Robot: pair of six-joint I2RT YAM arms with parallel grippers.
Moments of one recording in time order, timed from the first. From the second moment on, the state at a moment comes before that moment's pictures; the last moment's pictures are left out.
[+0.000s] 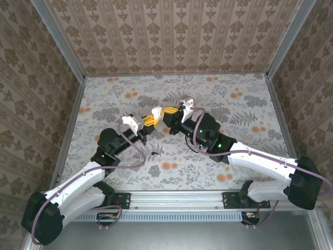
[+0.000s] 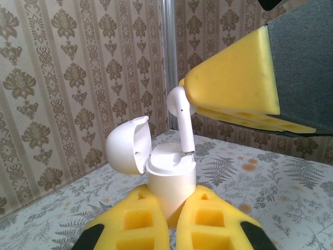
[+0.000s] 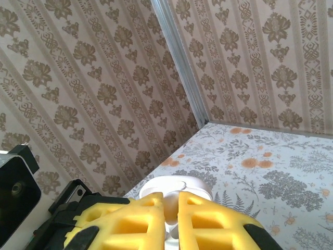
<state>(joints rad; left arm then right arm) -0.64 0.87 0.42 0.59 0.37 0.01 0.91 1.24 0.88 0.39 0.12 0.35</state>
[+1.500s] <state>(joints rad) -0.64 0.89 0.46 0.52 0.37 0.00 0.81 1.19 1.20 -0.19 0.06 0.47</state>
